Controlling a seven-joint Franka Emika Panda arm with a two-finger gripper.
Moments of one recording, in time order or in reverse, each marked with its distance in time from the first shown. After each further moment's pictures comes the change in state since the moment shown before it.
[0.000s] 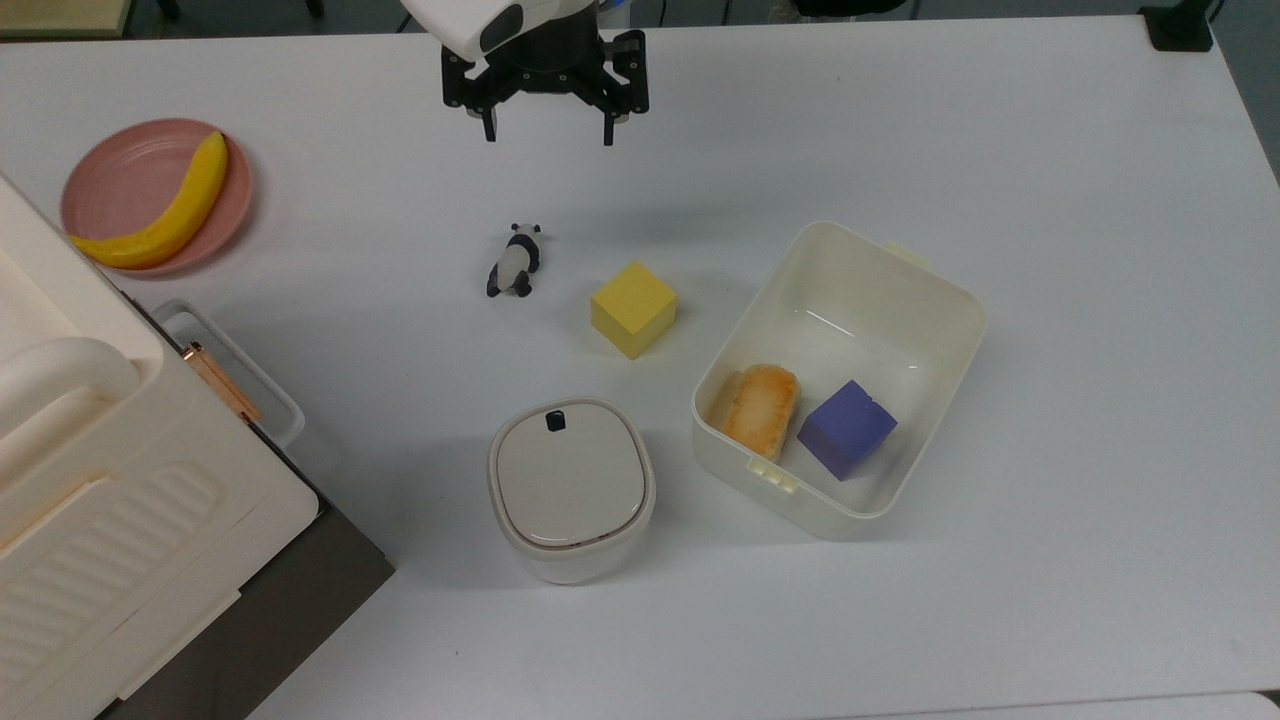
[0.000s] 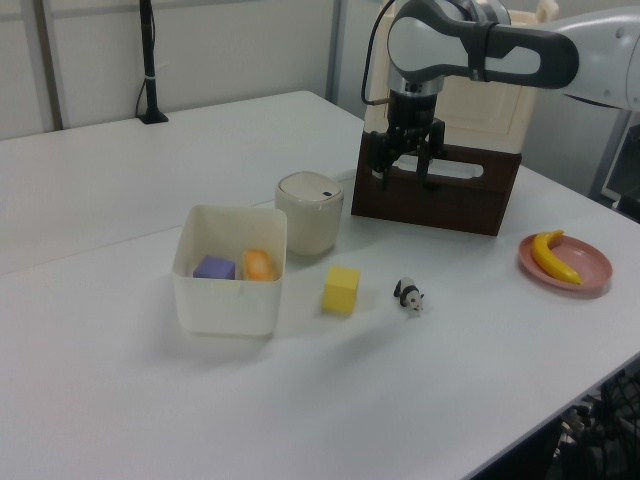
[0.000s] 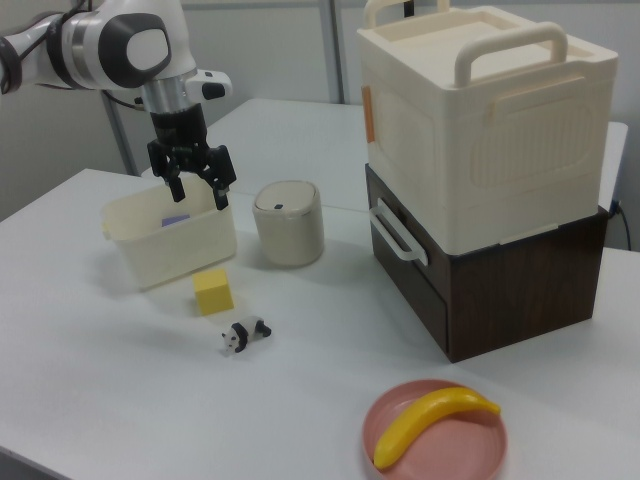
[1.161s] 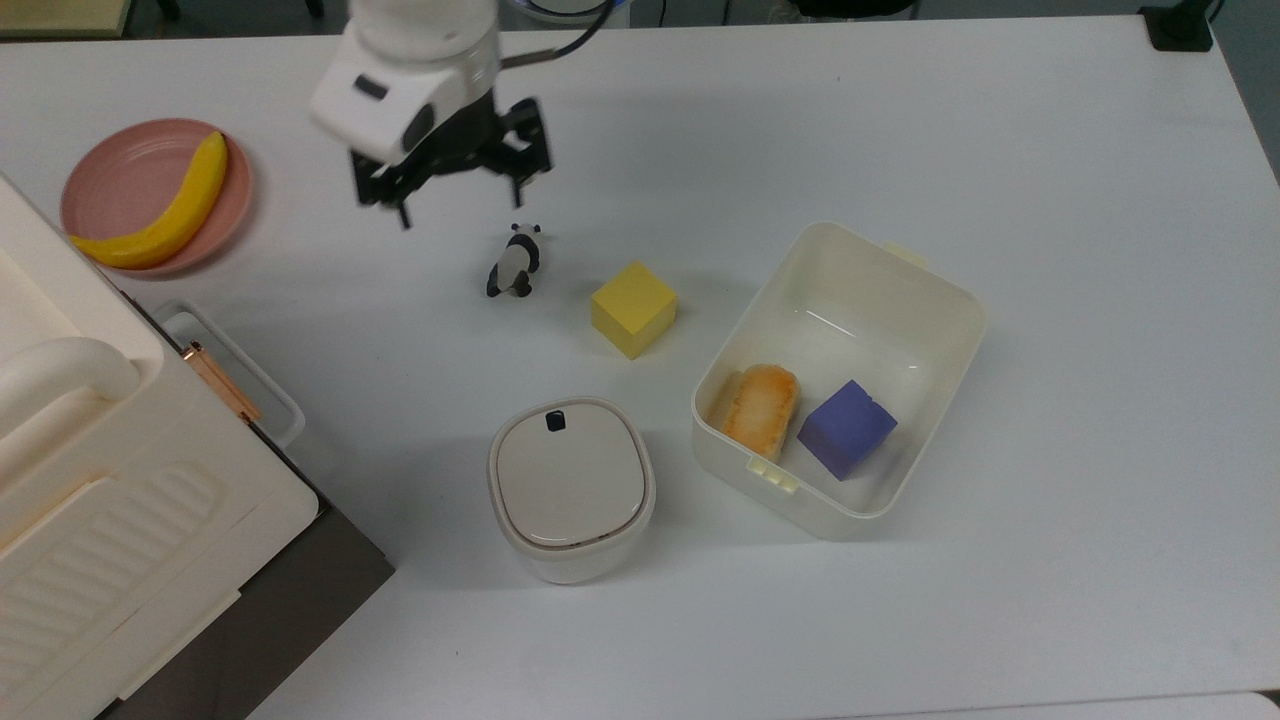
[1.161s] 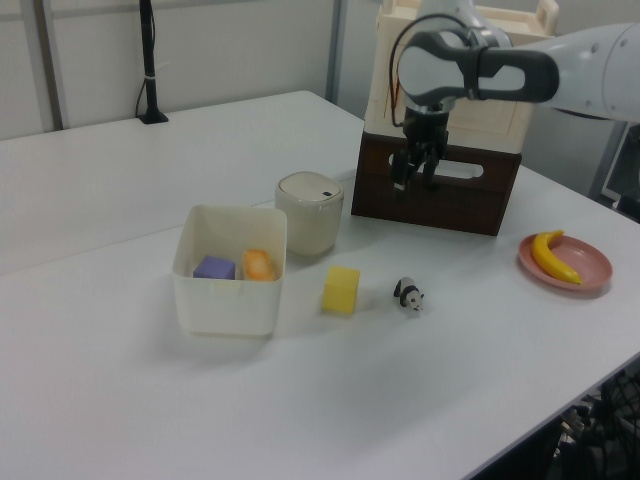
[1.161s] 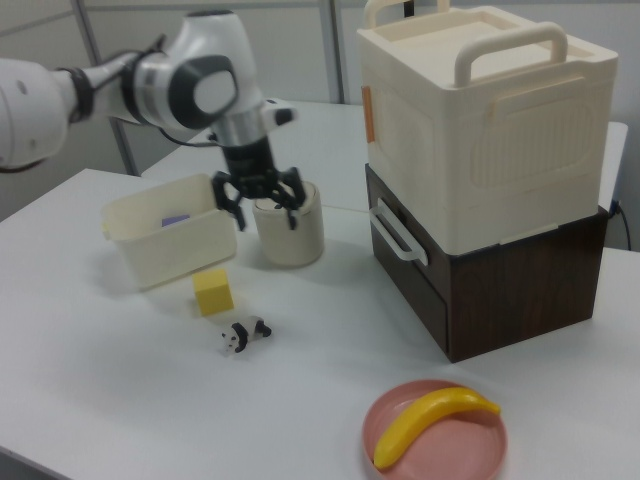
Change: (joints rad) arm -0.086 0.112 -0.052 0.000 -0.011 0.170 -0.426
